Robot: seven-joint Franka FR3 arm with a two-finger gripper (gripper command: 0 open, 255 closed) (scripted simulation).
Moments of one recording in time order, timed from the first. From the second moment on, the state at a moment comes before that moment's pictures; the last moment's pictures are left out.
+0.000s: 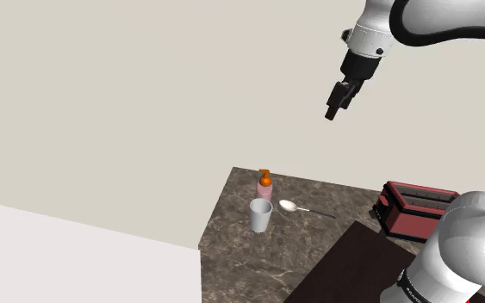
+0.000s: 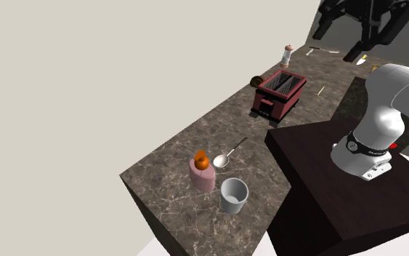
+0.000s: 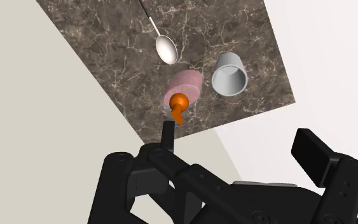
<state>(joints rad) -0.01 -0.77 0.07 -2.28 -0.09 1.72 -0.05</state>
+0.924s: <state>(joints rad) -0.03 -0.44 0.00 -2.32 -0.09 2.03 -0.10</state>
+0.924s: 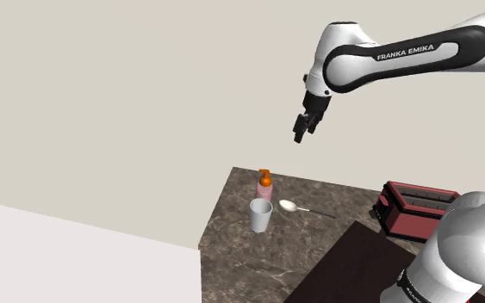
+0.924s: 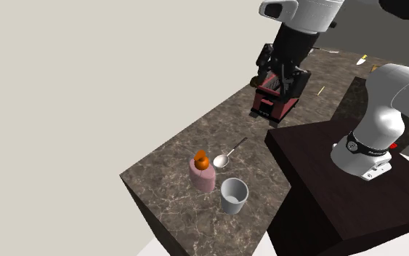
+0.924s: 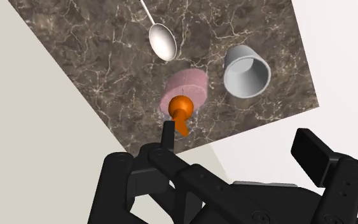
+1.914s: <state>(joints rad) -0.05 0.10 -0.06 -2.14 -0.01 2.31 -0.21</state>
